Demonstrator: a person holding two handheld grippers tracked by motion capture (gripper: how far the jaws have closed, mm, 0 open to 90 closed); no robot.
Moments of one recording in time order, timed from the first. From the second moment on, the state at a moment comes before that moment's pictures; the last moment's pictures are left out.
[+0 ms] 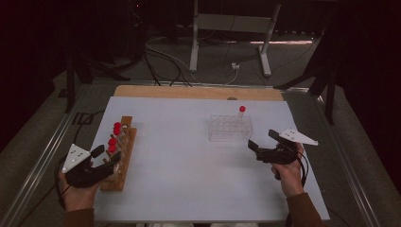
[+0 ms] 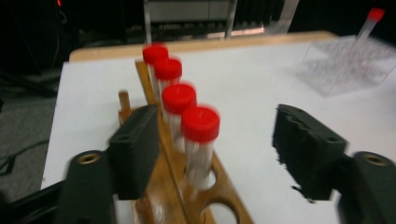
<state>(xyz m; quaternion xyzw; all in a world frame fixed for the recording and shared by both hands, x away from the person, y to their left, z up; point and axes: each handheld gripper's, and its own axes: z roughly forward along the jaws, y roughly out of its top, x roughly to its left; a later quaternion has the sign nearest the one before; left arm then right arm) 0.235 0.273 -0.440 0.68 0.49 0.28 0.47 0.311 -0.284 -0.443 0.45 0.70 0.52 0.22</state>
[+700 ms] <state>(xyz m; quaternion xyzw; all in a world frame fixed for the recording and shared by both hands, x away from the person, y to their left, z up) 0.235 0.239 -0.423 0.66 0.45 0.27 0.54 0.320 -0.278 -0.424 0.44 0.69 0.53 0.23</state>
